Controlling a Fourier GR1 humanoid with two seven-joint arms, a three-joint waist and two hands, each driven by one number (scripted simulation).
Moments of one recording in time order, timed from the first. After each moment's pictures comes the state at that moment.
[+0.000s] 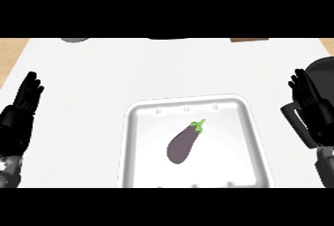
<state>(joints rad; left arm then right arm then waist) -0.09 0.61 -0.17 -1.58 0.27 0.39 0.03 -0.17 -0.48 0.02 -1.37 -0.24 -0.03 -0.16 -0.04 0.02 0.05</state>
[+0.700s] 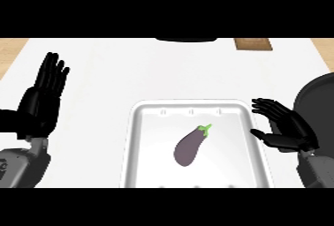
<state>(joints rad) -0.24 0.44 -0.15 -1.57 0.37 0.34 -0.02 -0.21 -0.41 0.06 -1.08 -0.35 0.29 -0.22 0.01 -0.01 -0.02</state>
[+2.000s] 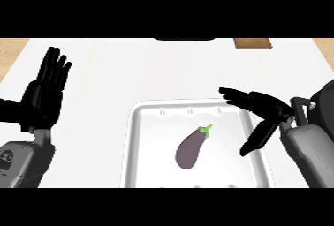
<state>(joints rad) -0.29 0.36 -0.06 -1.51 0.31 0.26 0.00 -0.43 -0.42 0.21 -1.22 -0.24 0.60 0.28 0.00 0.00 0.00</state>
